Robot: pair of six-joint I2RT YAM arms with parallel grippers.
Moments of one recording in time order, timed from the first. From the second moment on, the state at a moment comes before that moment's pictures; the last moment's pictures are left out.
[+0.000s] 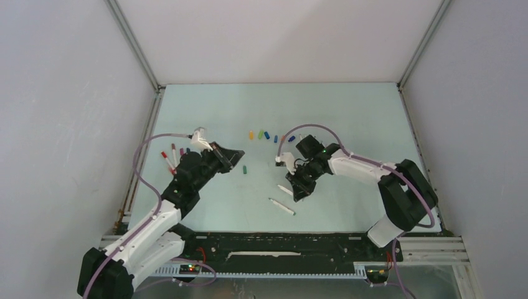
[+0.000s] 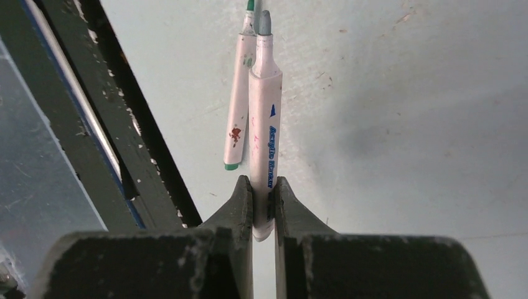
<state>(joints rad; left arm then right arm) -0.45 0.81 0.43 0.22 0.11 -0.81 0.65 1.57 0.94 -0.62 -0.60 -0.32</state>
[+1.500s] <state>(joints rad) -0.62 1.41 0.77 -0.16 -0.06 -0.82 0.55 1.53 1.04 -0.80 -0.63 -0.44</state>
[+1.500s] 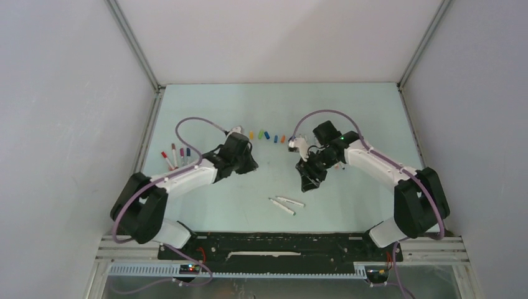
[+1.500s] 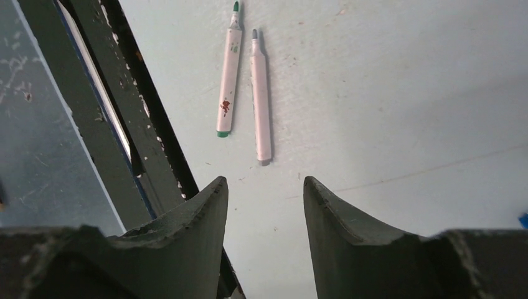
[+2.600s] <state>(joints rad) -0.62 1.74 1.03 -0.45 -0.17 -0.64 0.43 1.46 1.04 -0.81 -0.79 -0.47</state>
